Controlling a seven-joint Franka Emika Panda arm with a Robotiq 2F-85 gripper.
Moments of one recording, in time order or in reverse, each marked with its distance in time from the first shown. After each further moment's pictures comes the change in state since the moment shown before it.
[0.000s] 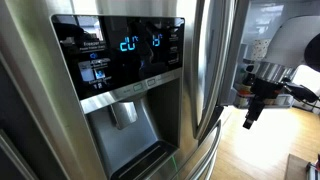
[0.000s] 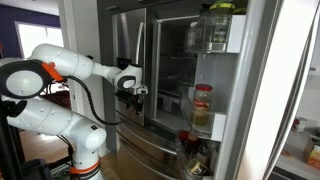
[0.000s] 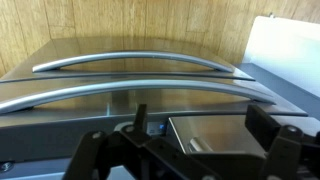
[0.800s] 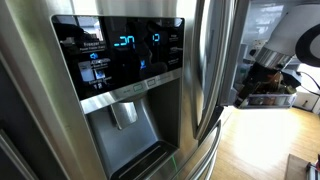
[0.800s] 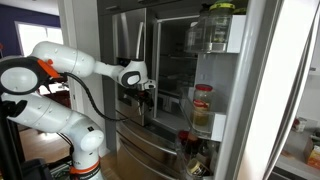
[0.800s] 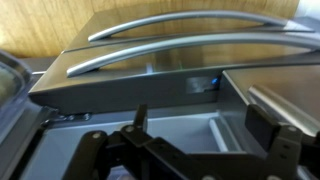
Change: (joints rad) arm -0.155 0.030 0.010 0.071 -0.135 0.122 0.057
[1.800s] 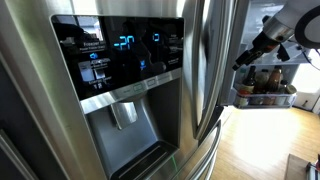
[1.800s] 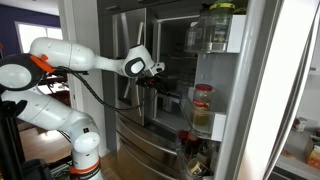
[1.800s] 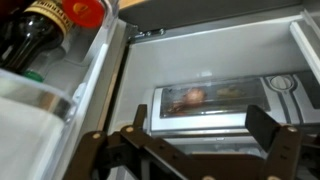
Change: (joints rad) arm -0.184 0.017 0.023 0.149 -0.185 0.186 0.103
